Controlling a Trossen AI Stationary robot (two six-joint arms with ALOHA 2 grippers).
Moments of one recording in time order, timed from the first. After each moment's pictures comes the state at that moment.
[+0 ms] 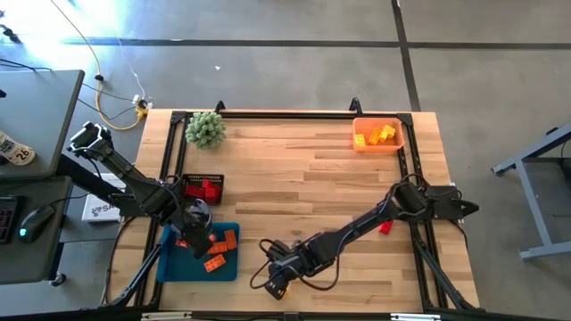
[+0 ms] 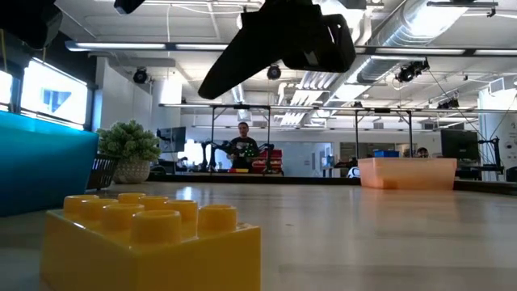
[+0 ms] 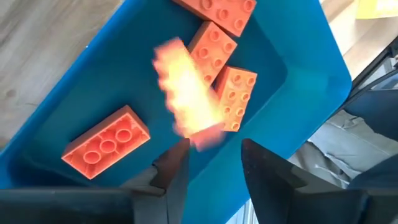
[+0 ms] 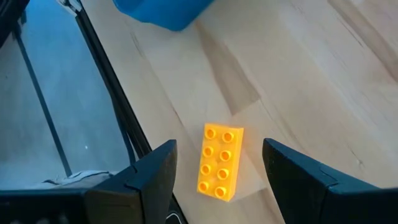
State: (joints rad) left arm -0.54 1.09 0.76 -0.87 0.12 -1.47; right arm 0.49 2.21 1.87 -0.63 0.07 1.09
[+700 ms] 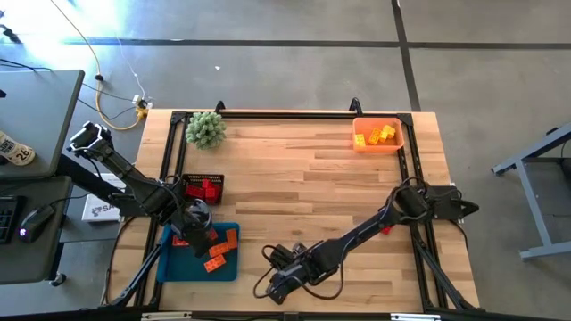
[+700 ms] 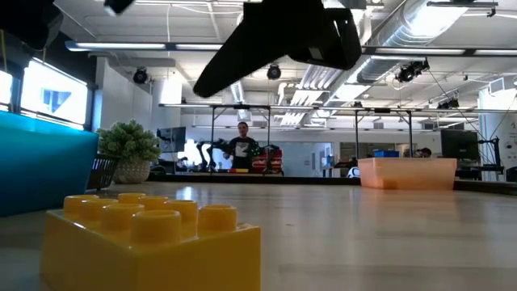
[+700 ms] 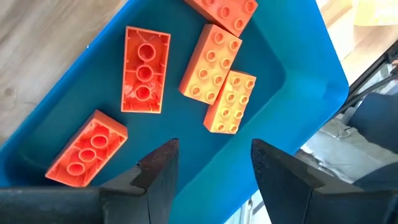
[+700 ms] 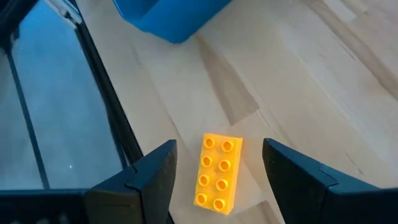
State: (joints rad) left arm -0.54 1.09 0.76 -0.87 0.11 -1.50; right arm 0.54 2.23 1.87 -0.60 0.21 1.10
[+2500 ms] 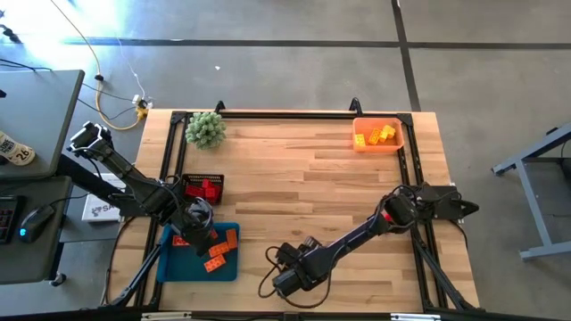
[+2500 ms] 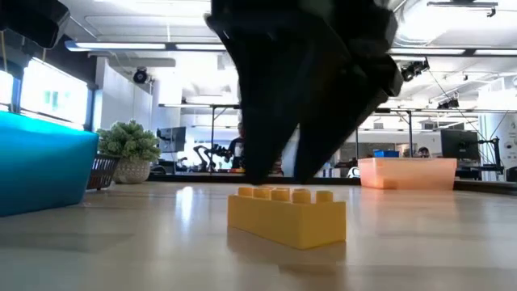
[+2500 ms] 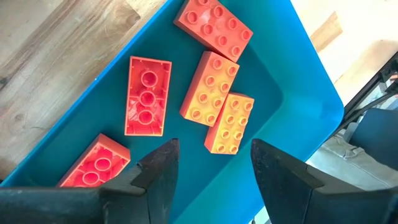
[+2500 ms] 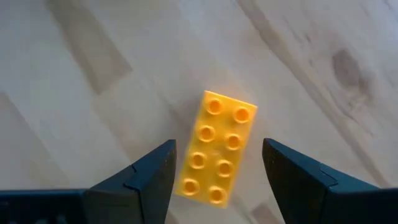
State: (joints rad) left arm -0.54 1.09 0.76 -0.86 0.03 -1.48; right arm 0.55 2.37 2.01 -1.03 0.28 1.15
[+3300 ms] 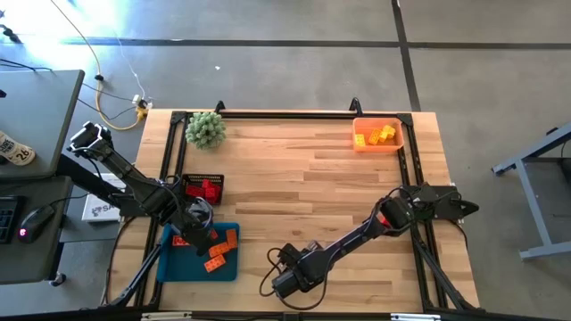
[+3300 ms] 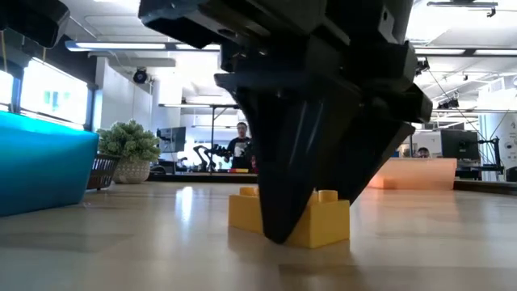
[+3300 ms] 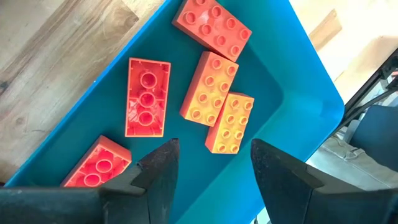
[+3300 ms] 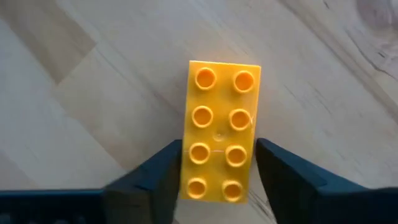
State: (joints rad) left arm -0.54 1.09 0.76 -0.86 0.03 -1.46; right arm 0.54 2.42 2.01 -1.02 0.21 1.29
